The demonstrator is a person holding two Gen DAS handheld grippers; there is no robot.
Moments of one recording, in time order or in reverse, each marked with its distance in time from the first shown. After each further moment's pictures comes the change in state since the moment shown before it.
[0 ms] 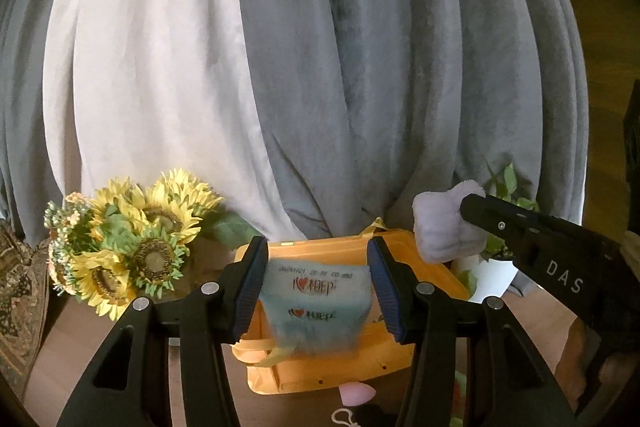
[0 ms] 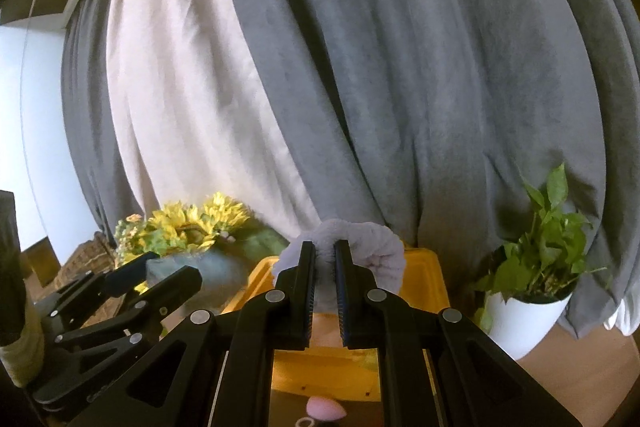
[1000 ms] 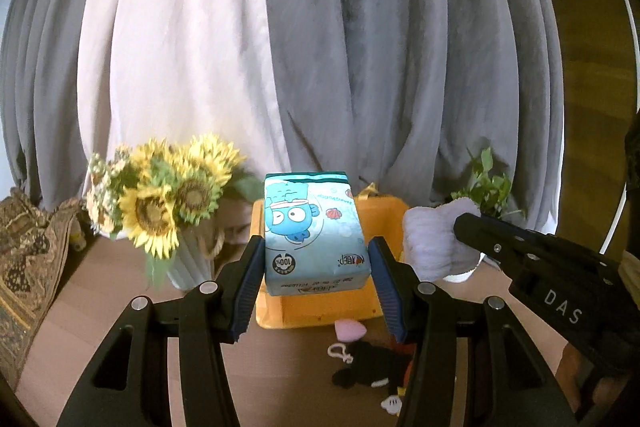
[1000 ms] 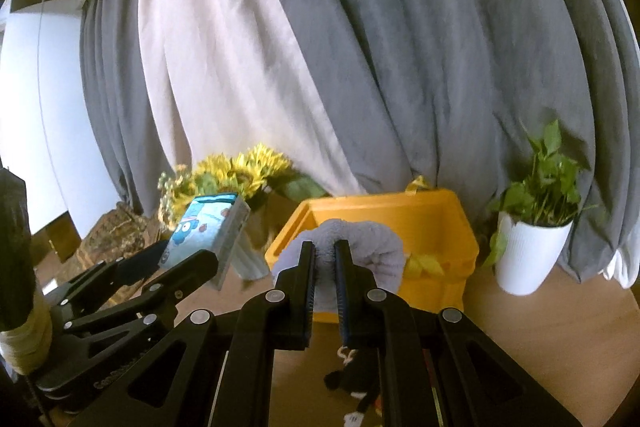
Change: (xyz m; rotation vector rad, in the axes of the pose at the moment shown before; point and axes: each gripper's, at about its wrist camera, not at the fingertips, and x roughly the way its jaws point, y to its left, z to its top) left arm -0.092 0.011 -0.041 -0.049 0.034 -0.003; right arm -0.070 0.047 -0.048 -0.003 0.094 0.043
